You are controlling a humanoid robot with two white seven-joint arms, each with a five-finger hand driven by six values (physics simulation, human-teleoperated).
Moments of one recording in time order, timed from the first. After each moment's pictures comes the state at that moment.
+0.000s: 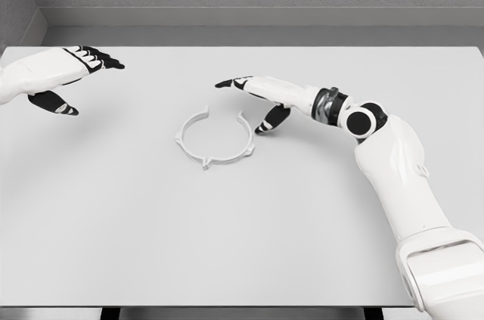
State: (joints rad) left arm -0.60 0.83 -0.44 -1.31 -0.41 -0.61 -0.47; right arm -0.71 -0.08 0.29 -0.84 0.59 -0.61 0.61
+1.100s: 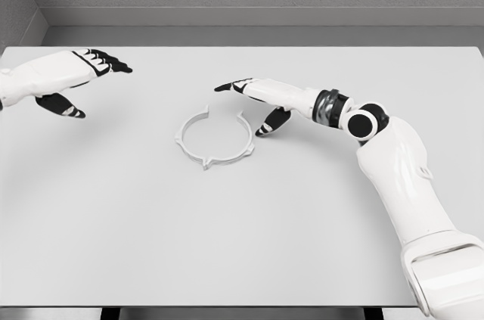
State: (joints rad) left arm -0.60 0.81 -0.44 -1.33 -0.40 -0.61 -0.50; right arm -0.70 -0.10 0.32 -0.88 0.59 -0.61 0.61
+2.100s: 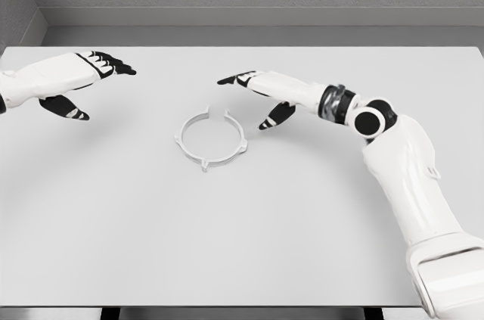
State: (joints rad) left arm -0.59 0.81 -0.44 -1.34 -0.38 -0.61 -0.50; right arm -0.66 -0.13 0.30 -0.97 0.58 -0.61 0.61
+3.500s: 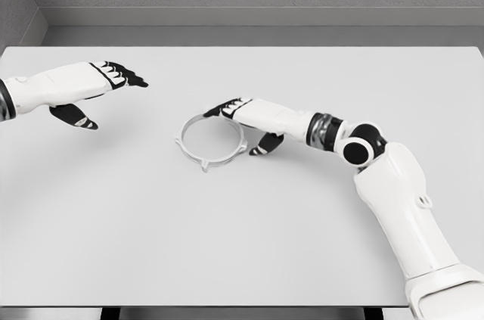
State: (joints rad) left arm -0.59 0.81 -0.47 -1.39 -0.36 -0.61 -0.55; right arm -0.54 -0.12 0.35 -1.13 0.64 -0.61 0.61
